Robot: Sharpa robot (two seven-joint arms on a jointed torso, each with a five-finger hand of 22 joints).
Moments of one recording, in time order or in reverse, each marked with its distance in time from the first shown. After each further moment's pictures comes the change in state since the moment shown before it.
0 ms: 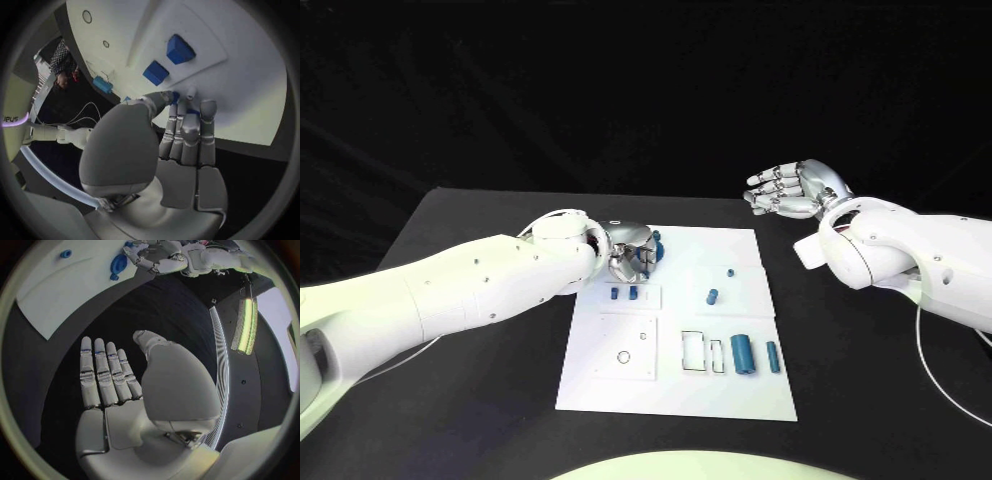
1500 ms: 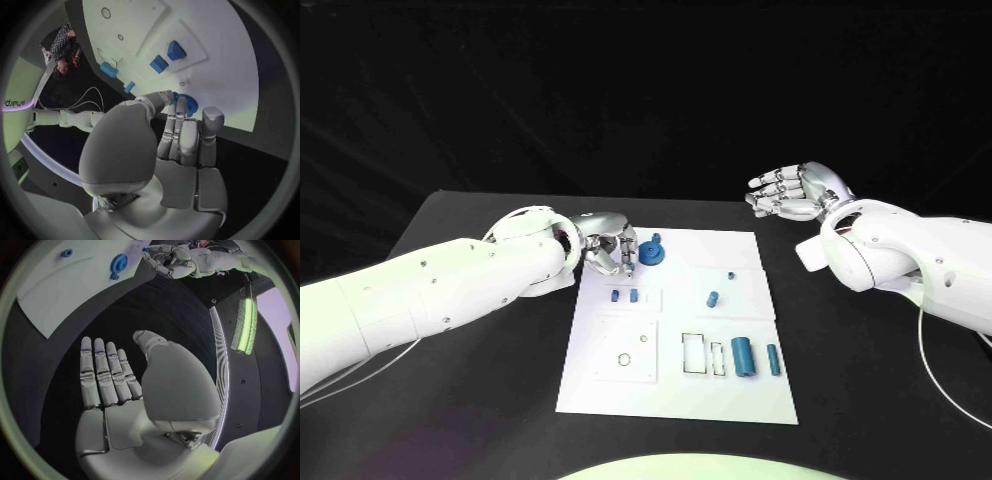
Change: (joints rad) left arm -0.009 -0.150 0.060 0.136 0.091 -0.051 -0.012; left_hand -0.012 0.035 0.026 -0.051 -0.008 0.092 -0.013 -0.033 0.005 0.109 -0.024 -0.038 0.001 0.103 -0.019 0.079 0.130 -0.032 0.121 -0.022 0.125 0.166; right arm 0.000 -0.006 0.000 0.000 0.000 0.001 0.001; right_hand 0.000 0.000 0.000 0.000 0.000 0.000 0.000 0.000 -0.001 0.004 0.004 -0.004 0.000 0.004 0.004 0.000 -0.002 0.000 0.000 0.000 0.000 -0.003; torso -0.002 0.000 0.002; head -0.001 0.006
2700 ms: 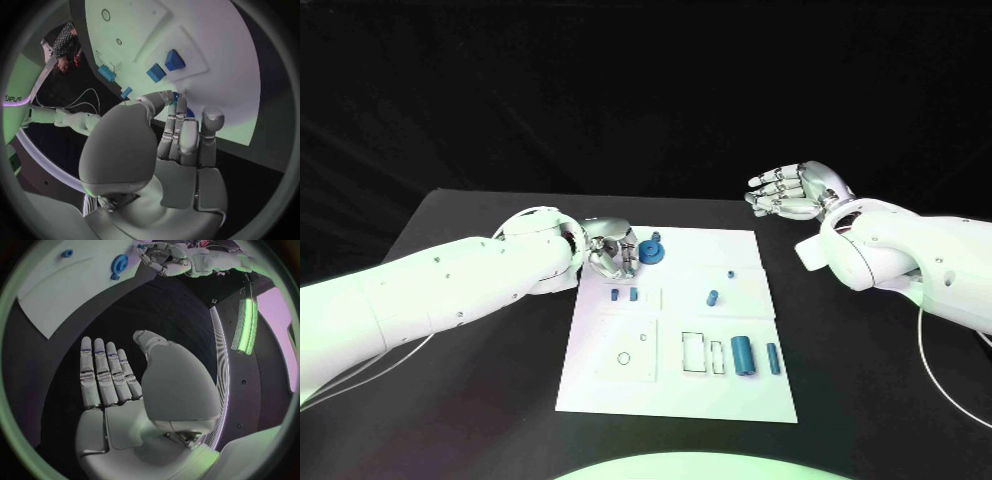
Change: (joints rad) left arm -0.001 0.044 -0.009 -0.056 0.024 0.070 -0.028; left_hand 0.000 0.000 0.000 0.000 0.000 0.003 -0.004 -0.004 -0.001 0.004 -0.004 -0.004 -0.002 0.000 0.000 0.000 -0.012 0.000 0.000 0.000 0.000 -0.001; right arm 0.000 0.002 0.000 0.000 0.000 0.000 -0.001; right_hand 0.000 0.000 0.000 0.000 0.000 0.000 0.000 0.000 0.000 0.000 0.000 0.000 0.000 0.000 0.000 0.000 0.000 0.000 0.000 0.000 0.000 0.000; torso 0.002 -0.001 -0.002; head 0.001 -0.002
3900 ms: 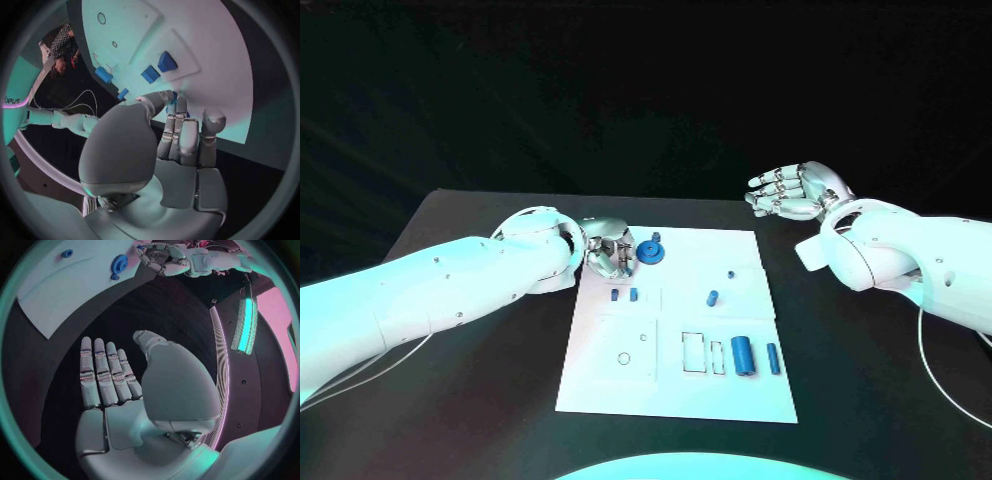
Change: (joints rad) left arm 0.000 -0.001 0.000 -0.009 -0.017 0.000 -0.014; left_hand 0.000 0.000 0.003 -0.003 0.000 0.014 0.000 -0.008 0.002 0.015 0.000 -0.013 -0.002 0.004 -0.004 0.000 0.000 -0.016 0.014 0.000 0.012 0.019; right arm 0.000 -0.001 0.000 0.000 0.000 0.001 0.000; right_hand 0.000 0.000 0.000 0.000 0.000 0.000 0.000 0.000 -0.002 0.000 0.000 0.000 0.000 0.000 0.000 -0.004 -0.003 0.000 0.000 0.000 0.000 -0.004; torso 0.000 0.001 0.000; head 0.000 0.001
